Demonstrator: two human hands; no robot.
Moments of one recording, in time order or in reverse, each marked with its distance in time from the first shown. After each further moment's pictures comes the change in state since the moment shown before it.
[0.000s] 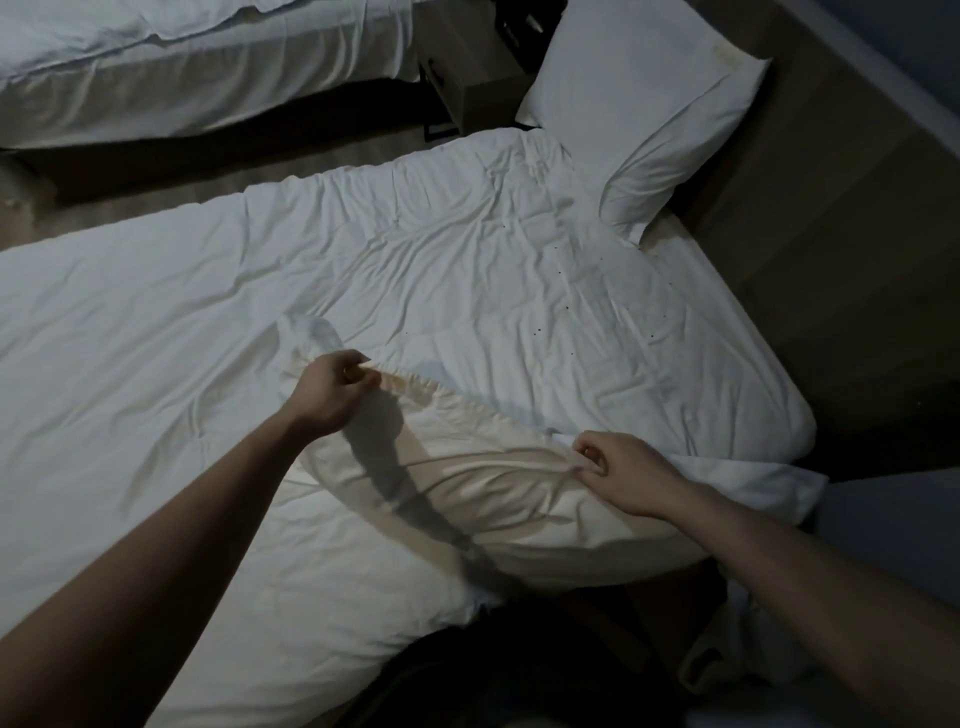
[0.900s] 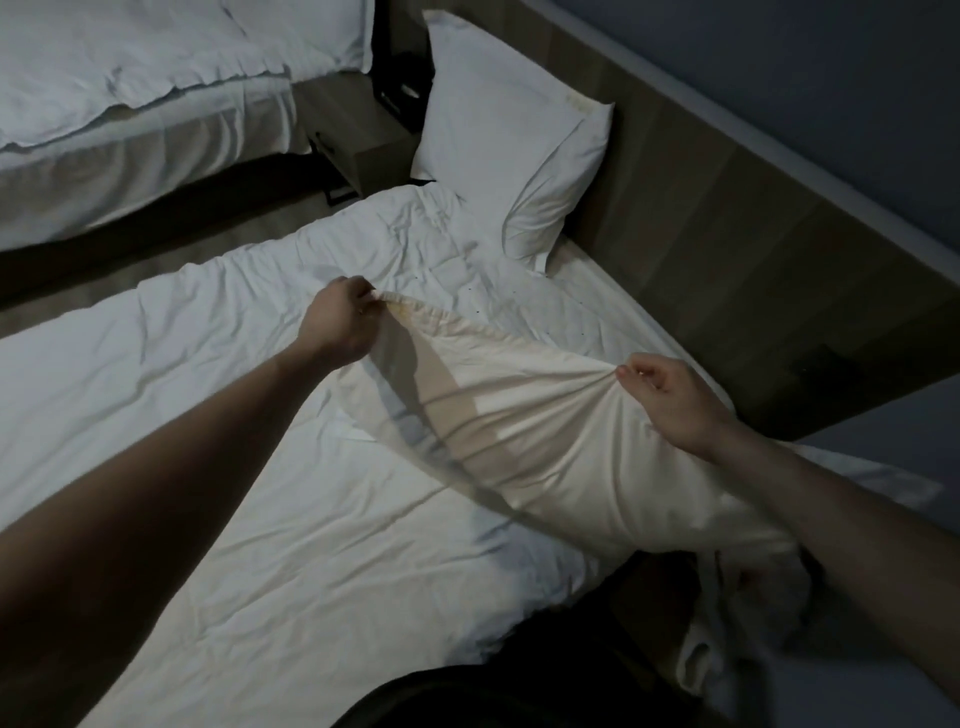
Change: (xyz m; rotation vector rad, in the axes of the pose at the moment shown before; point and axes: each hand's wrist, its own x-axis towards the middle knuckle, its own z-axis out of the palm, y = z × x) left_hand 0.118 0.169 0.017 0.175 0.110 0.363; right_hand -0.040 0.044 -0.120 0.434 0.550 0.137
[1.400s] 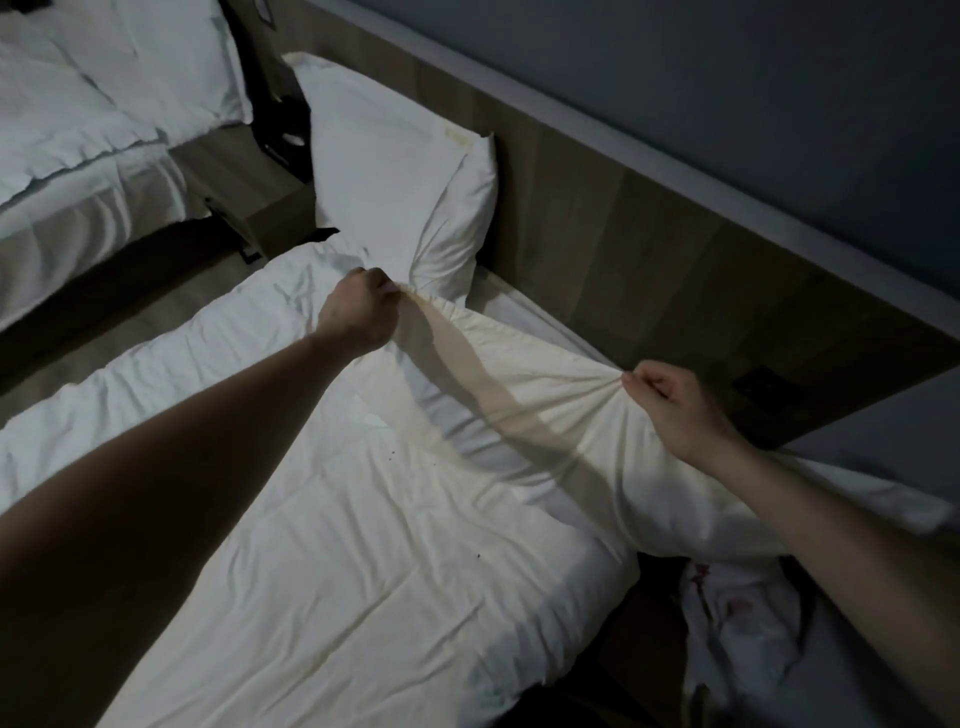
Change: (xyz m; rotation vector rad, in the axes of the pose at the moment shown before) left_hand 0.197 0.182 0.135 0.091 -0.122 0.144; right_hand 0.107 0.121 -0.119 0.209 0.198 0.119
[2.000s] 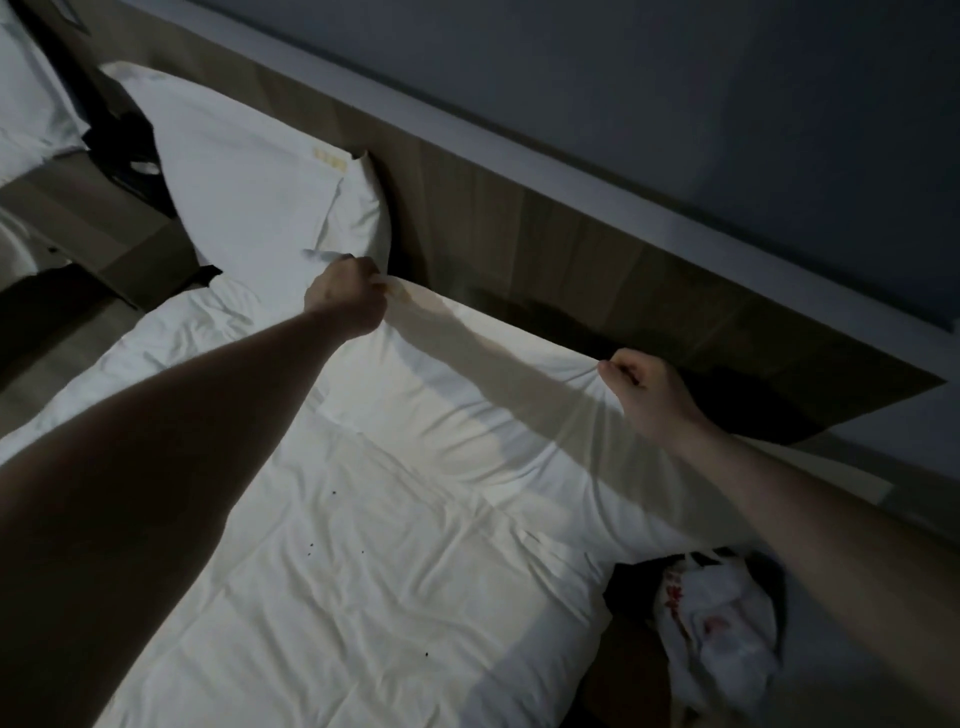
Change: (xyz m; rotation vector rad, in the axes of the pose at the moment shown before) left_hand 0.182 0.113 0.115 0.206 -0.149 0.063; right_hand 0.141 0.094 -0.066 -0.081 0.118 0.145
